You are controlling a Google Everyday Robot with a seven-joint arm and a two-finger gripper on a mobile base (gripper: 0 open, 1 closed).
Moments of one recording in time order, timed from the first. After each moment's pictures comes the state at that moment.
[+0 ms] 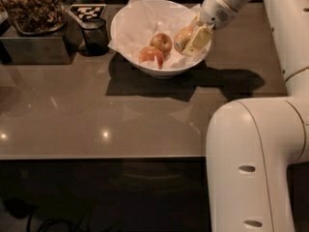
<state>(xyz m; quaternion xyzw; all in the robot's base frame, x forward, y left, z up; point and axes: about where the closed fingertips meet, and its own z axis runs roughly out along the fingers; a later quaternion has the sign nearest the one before) 0.702 -0.113 0.913 -0.64 0.70 0.16 0.25</state>
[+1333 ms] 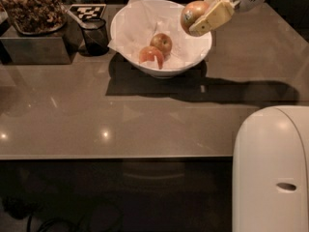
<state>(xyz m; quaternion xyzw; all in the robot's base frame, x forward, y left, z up) 0.645 -0.120 0.999 -0.58 0.69 0.29 0.33</state>
